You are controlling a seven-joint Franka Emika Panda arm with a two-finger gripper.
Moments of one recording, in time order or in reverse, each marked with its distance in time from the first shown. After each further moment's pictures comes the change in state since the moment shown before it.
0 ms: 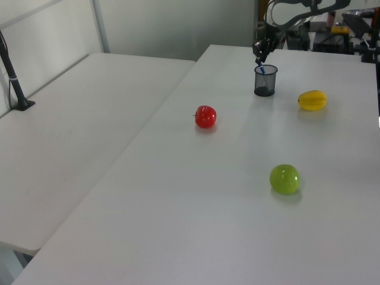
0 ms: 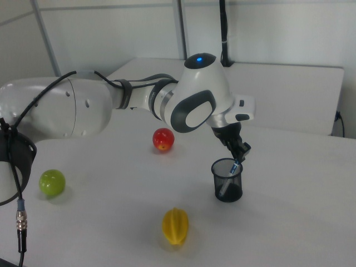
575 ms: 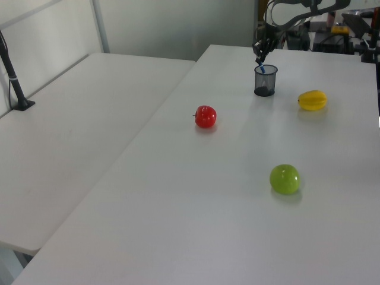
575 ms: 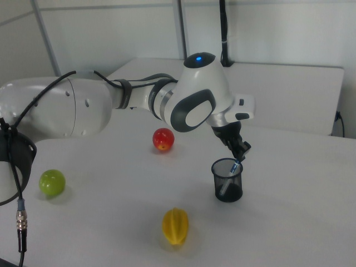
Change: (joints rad) arm 0.001 0.001 0.000 0.004 -0.006 0.002 0.000
